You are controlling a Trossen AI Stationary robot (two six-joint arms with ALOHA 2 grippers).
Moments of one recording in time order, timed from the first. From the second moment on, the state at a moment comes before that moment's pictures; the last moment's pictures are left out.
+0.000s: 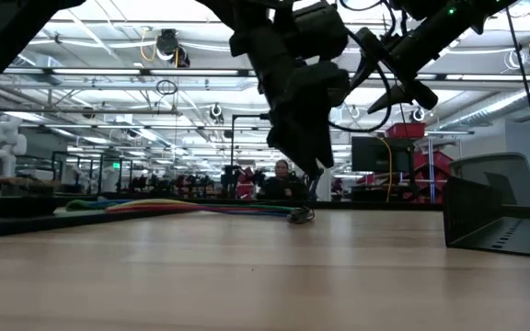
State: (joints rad) left arm 0.08 2.12 1.74 -0.74 0.19 -0.13; right arm -0.44 1.07 0.82 -0.32 0.20 0.81
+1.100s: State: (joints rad) left arm 0.68 1.45 1.62 -0.89 0.03 0.46; right arm 0.11 1.70 1.07 -0.47 0.31 1.52
